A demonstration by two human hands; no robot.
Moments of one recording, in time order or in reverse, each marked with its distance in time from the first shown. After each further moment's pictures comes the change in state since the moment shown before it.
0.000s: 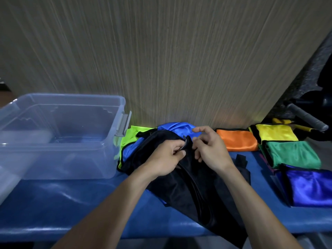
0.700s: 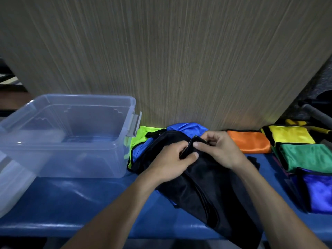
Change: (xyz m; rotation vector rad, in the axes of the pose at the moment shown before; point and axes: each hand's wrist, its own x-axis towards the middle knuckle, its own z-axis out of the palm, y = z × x) left_hand -0.019 0.005 -0.012 0.224 0.072 -0.051; right_hand 0.023 0.015 -0.008 0.031 -0.264 -0.215
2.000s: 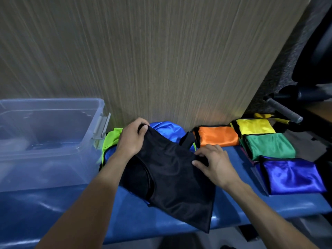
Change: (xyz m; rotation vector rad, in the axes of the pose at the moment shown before) left_hand 0.063 -0.038 -0.024 0.149 0.350 -0.036; right_hand -0.074 0.037 -0.040 -0.845 0.099 0.103
